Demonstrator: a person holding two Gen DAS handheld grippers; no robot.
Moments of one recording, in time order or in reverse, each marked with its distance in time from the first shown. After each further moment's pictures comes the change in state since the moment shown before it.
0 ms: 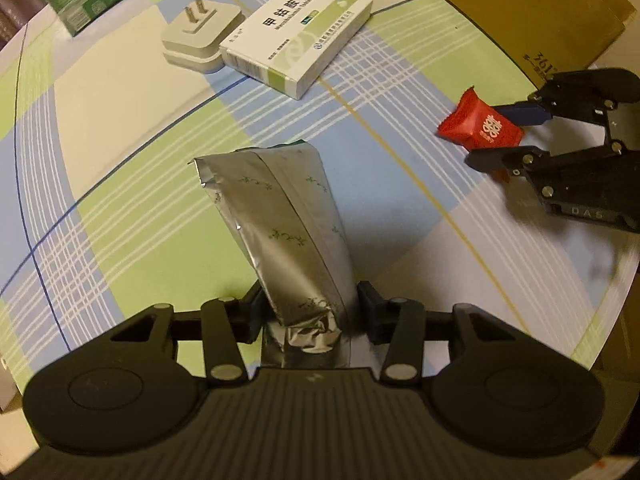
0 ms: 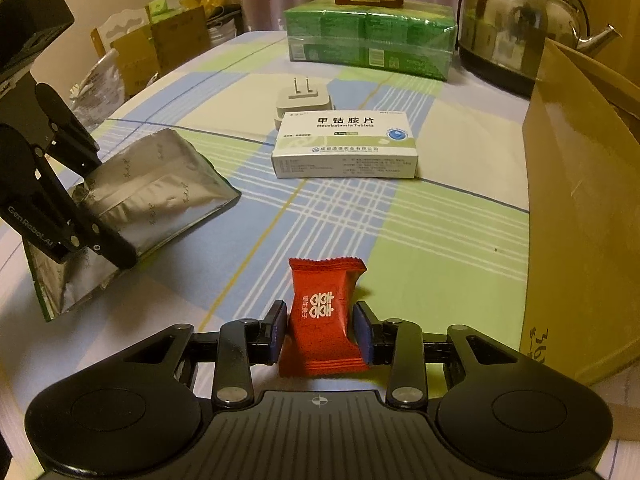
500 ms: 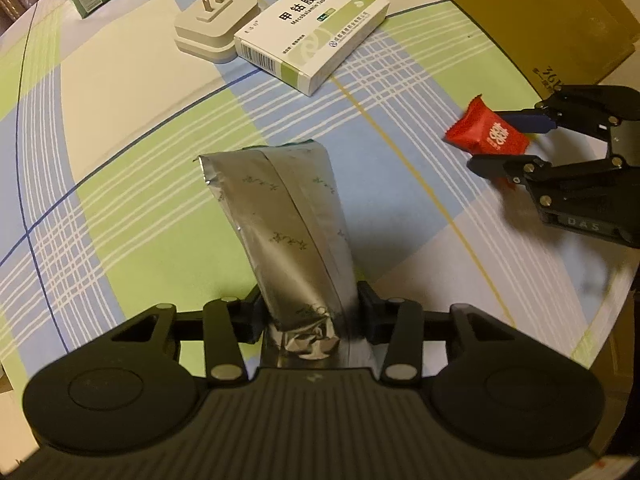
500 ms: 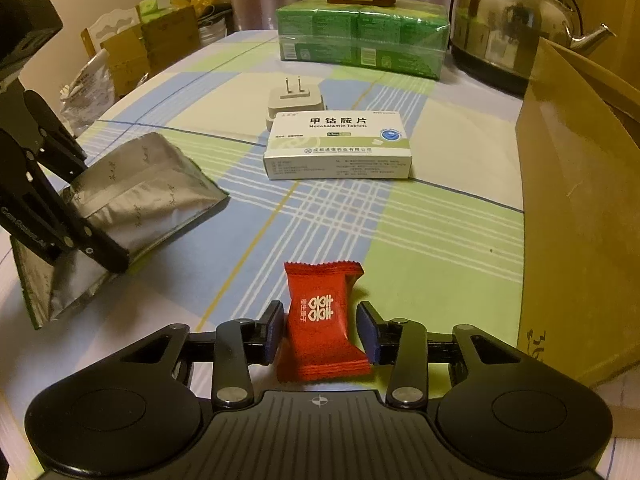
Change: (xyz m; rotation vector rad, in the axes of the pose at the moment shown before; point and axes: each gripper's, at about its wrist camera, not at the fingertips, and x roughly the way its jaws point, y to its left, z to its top) left arm -0.001 0.006 0.000 -0.048 0.009 -0.027; right arm 0.002 0.000 0.001 0.011 0.000 -0.026
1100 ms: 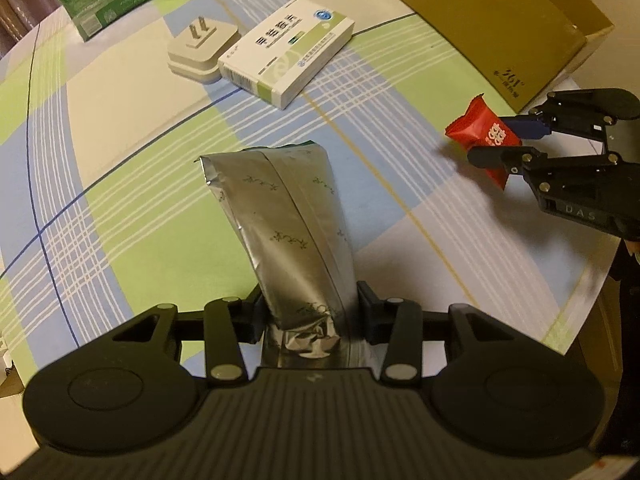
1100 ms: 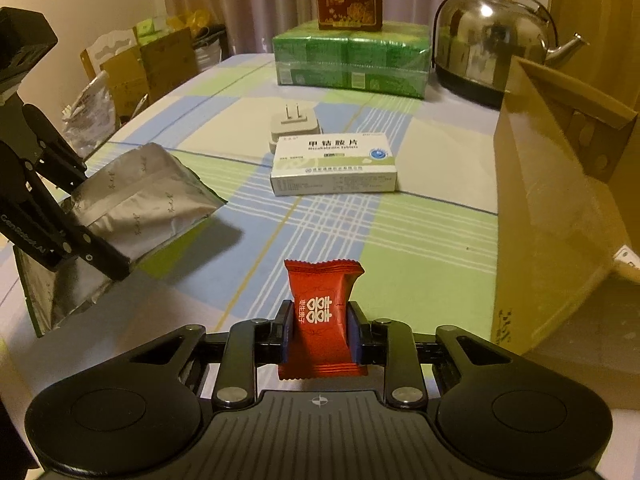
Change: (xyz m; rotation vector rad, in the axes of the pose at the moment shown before) left arm -0.035 -0.020 -0.015 0.015 -0.051 0.001; right arm -0.044 0.008 -0.006 0.032 -0.060 -0.012
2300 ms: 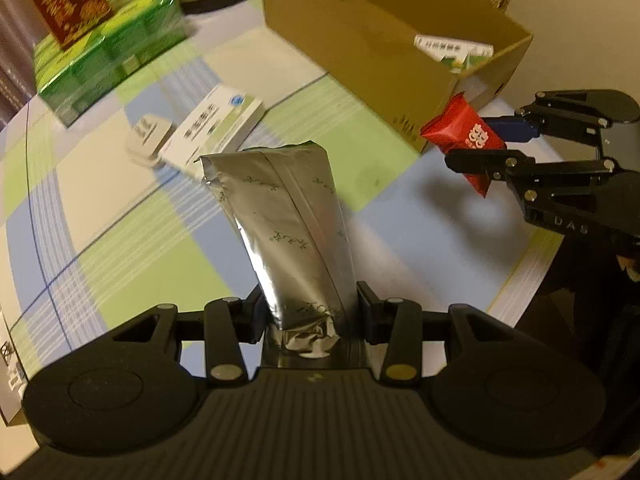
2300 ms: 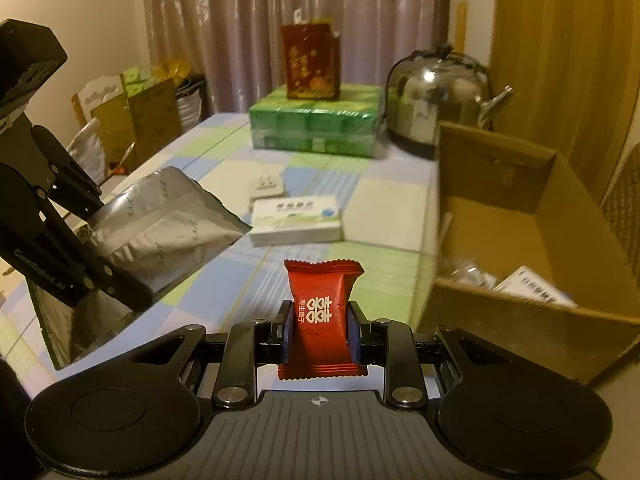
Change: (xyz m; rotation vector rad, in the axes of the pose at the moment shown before) left arm -0.067 -0.092 0.020 0.041 -0.113 0.013; right arm -0.115 -0.013 0.000 0.028 -0.150 -0.085
